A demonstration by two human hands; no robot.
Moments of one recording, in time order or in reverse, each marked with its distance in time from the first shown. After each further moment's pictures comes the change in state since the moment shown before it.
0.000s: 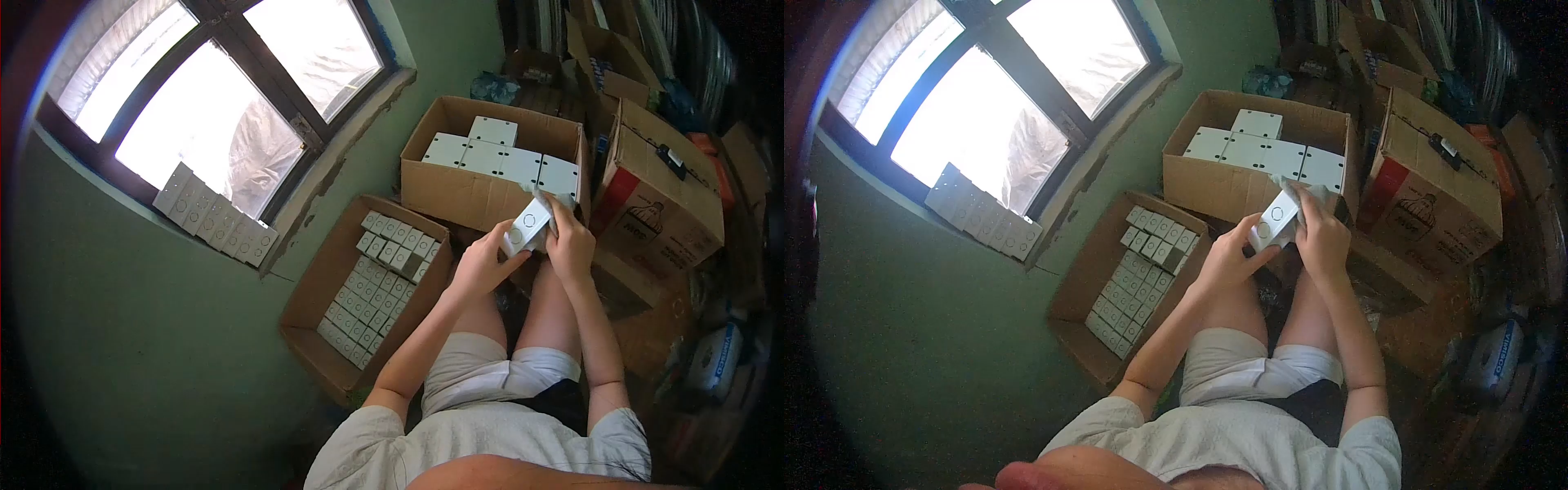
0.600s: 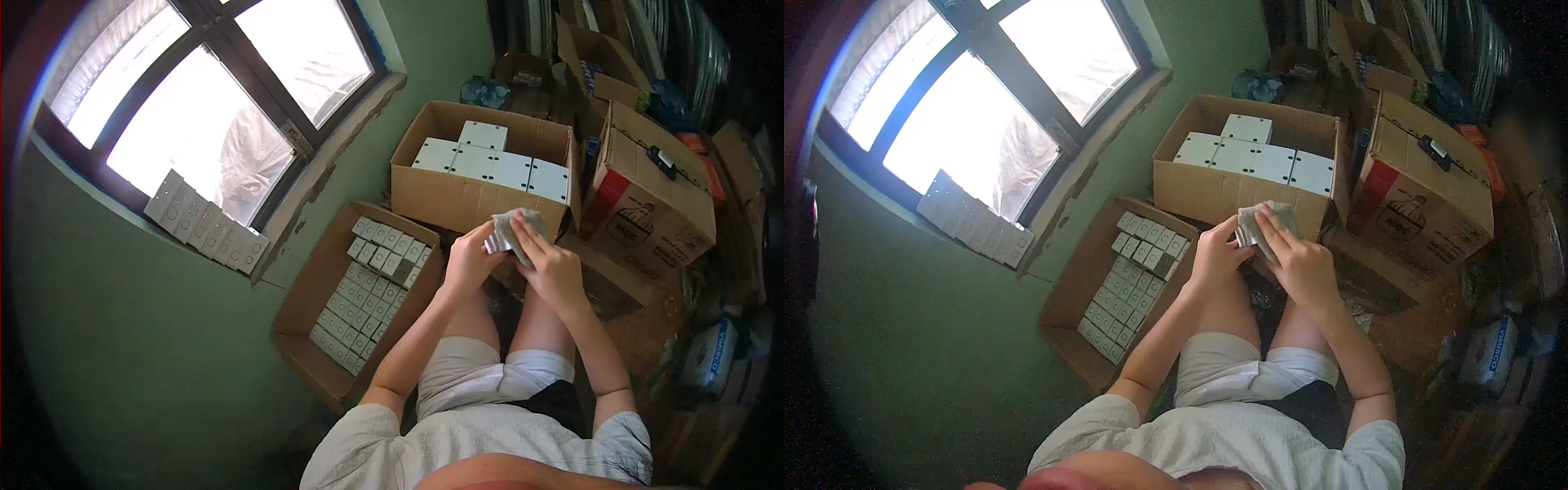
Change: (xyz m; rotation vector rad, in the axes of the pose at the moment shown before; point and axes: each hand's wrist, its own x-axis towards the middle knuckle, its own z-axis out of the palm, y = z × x) left_hand 0.011 -0.006 -0.002 -0.090 0.152 -0.041; right_hand -0.014 -0.023 -0.031 -0.028 -0.216 -0.254
